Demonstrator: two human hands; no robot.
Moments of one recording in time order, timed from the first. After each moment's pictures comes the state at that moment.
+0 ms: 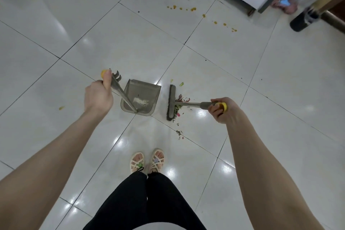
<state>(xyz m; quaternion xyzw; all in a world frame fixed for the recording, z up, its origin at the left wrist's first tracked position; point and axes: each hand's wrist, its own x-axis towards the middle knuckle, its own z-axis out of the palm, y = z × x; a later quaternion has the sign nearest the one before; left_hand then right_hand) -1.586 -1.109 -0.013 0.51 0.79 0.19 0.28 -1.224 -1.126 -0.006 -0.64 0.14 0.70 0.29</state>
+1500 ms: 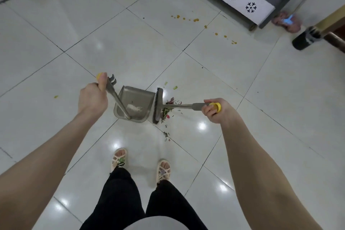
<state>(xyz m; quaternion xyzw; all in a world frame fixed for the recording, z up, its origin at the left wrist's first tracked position) -1.479 -1.196 0.007 0.47 0.83 0.18 0.25 -1.111 -1.160 -0.008 -0.59 0.11 0.77 0.23</state>
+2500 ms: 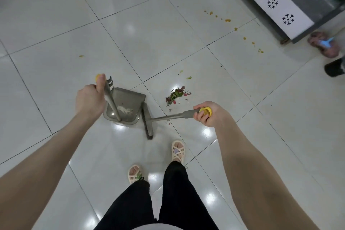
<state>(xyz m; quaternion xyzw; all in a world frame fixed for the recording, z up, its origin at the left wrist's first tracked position) -1.415 -1.392 0.006 0.35 0.89 0.20 0.22 -1.093 -1.256 -0.028 -0.64 -0.06 0.76 -0.04</state>
